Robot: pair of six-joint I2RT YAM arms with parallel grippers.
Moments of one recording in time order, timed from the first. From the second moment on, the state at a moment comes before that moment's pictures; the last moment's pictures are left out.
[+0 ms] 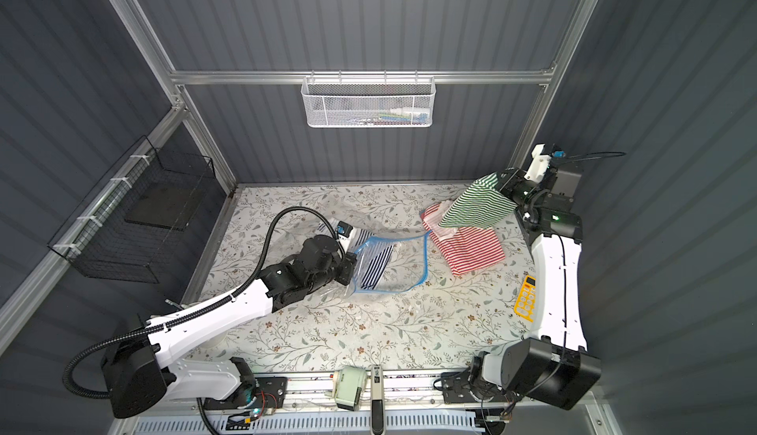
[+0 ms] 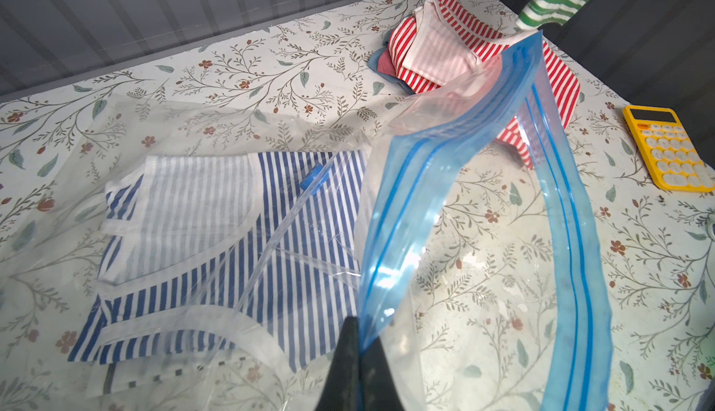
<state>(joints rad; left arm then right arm) -0.88 1.32 0.98 -0.28 -0.18 -0.23 -0.31 1.32 1.44 -0.45 -0.49 0.49</state>
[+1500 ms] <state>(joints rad) -0.88 1.36 0.96 -0.23 -0.21 -0.15 -0.16 1.54 1.38 0.02 -0.40 0.45</state>
